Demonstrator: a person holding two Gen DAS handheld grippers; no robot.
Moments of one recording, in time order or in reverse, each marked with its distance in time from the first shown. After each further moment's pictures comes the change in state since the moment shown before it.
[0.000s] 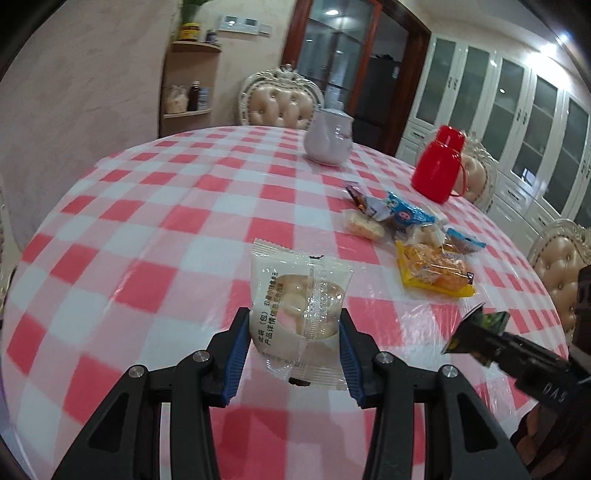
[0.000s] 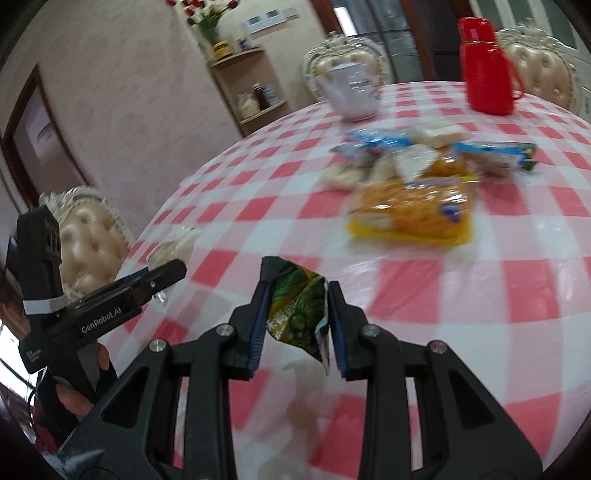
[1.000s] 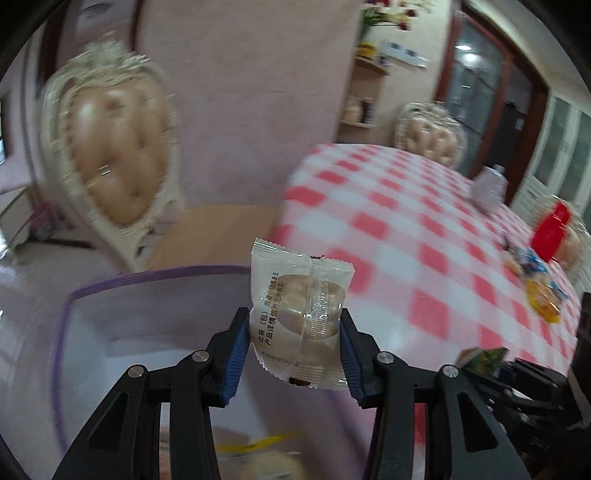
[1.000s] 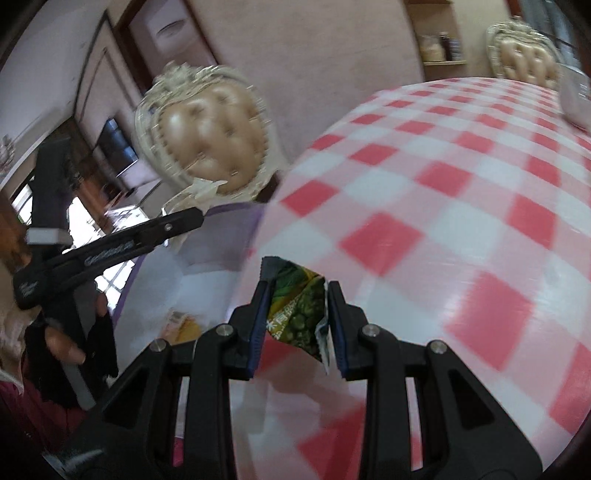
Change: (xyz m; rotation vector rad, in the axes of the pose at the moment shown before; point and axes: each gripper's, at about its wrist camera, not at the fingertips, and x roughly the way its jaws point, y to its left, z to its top) left arm -0.166 0.219 -0.079 -0.319 -0.036 0.415; right arm 0.068 0.238 -0.084 -0.380 0.240 0.416
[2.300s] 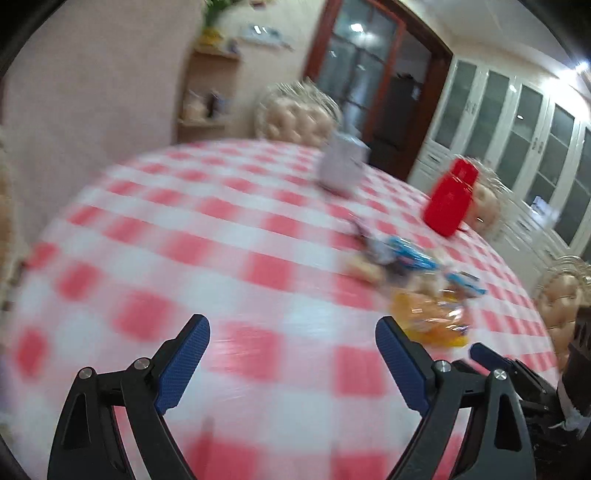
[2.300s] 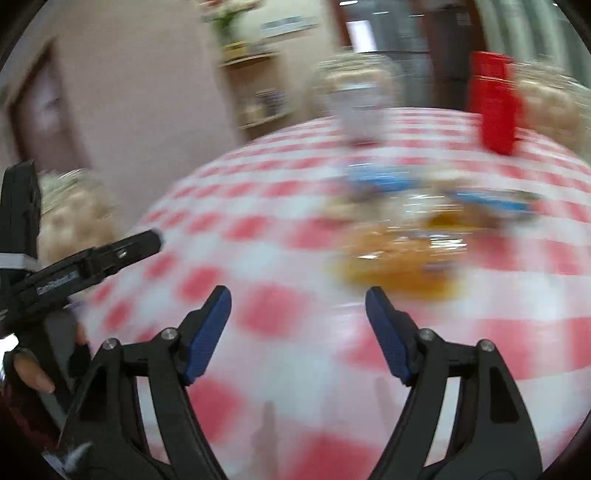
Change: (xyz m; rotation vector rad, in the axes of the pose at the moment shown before) left arm 0.069 -0.326 0.025 0.218 0.038 -0.417; right arm -0.189 -0.235 -0.017 0.332 -0.264 -0.568
